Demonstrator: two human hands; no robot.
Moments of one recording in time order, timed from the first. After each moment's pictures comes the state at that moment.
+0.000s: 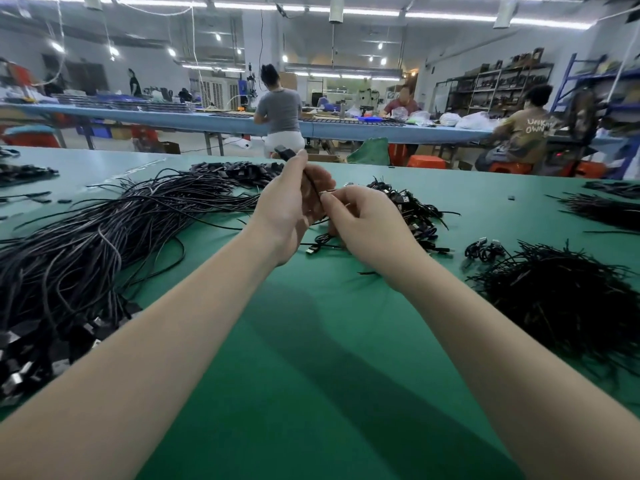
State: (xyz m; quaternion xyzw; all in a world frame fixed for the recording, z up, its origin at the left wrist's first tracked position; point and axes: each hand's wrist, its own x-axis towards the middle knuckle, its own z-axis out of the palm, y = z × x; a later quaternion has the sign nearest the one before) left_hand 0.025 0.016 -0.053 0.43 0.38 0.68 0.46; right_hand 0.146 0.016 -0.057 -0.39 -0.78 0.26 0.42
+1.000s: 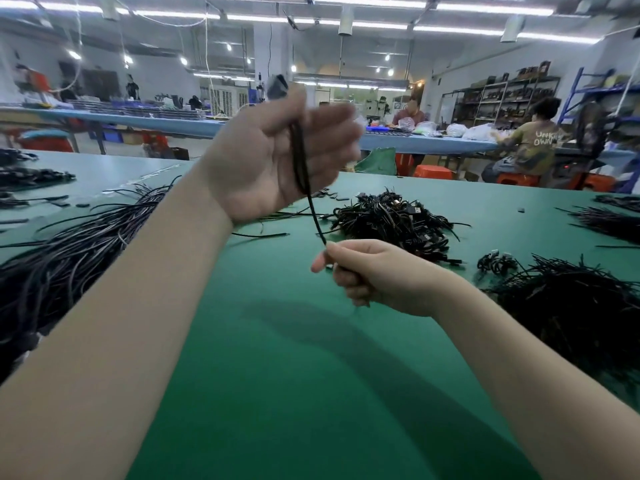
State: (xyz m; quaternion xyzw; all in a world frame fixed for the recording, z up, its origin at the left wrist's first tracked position) left_hand -0.024 -0.030 0.009 0.58 0.22 0.53 0.58; right_hand 0.159 0.023 -0.079 -0.26 -0.77 0.56 0.19
